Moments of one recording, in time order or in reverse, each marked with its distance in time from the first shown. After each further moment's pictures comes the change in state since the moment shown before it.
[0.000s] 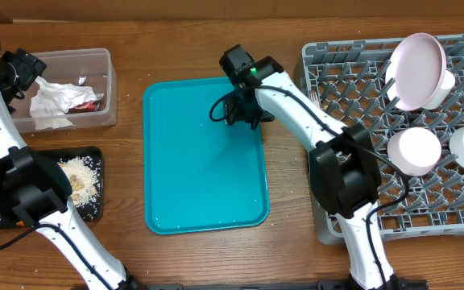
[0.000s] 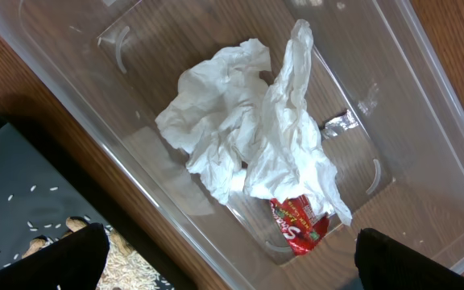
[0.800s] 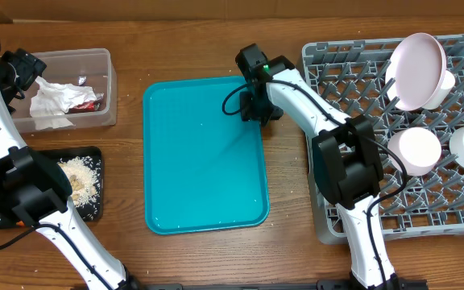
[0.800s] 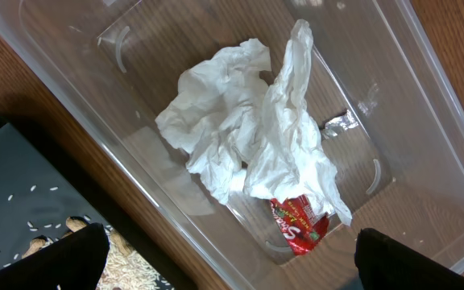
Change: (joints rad) left arm 0.000 0.000 0.000 0.000 0.000 0.000; right arm -0.076 0.053 -0.034 0.068 -0.010 -0.020
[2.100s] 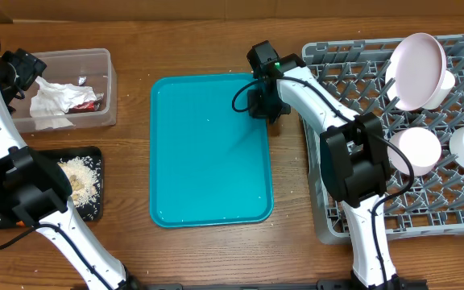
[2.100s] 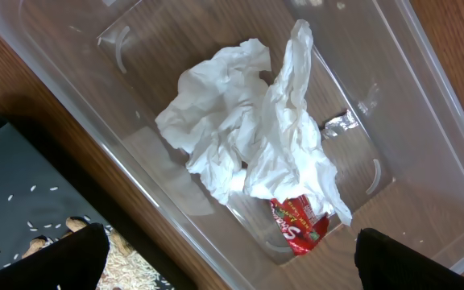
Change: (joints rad) left arm 0.000 0.000 0.000 0.000 0.000 0.000; right arm -0.053 -0.010 -0.022 0.021 -0.034 -0.068
